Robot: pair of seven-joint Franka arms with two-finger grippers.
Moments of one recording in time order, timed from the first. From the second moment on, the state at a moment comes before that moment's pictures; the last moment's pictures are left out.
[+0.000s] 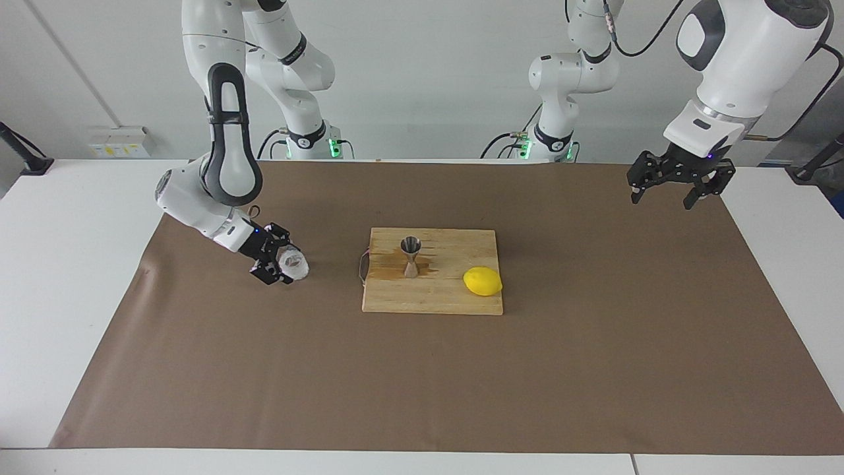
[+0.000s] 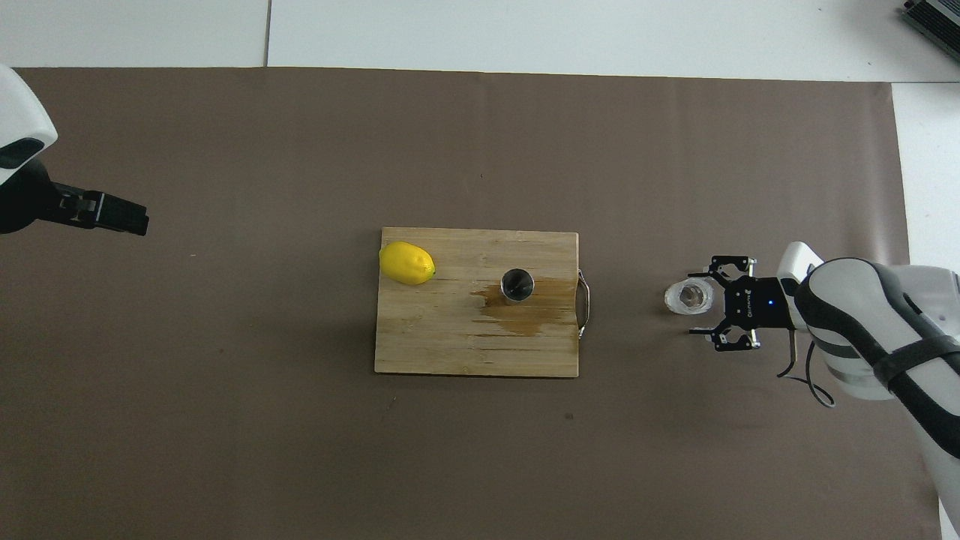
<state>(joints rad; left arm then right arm) -0.05 0.03 -0.05 -1.58 0.01 1.66 0.12 -0.18 0.21 0.04 -2.28 0.84 2.25 -2.36</state>
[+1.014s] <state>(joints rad) -0.05 0.03 -0.05 -1.58 0.01 1.66 0.12 -0.18 0.20 0.04 -2.28 0.85 2.22 -2.36</state>
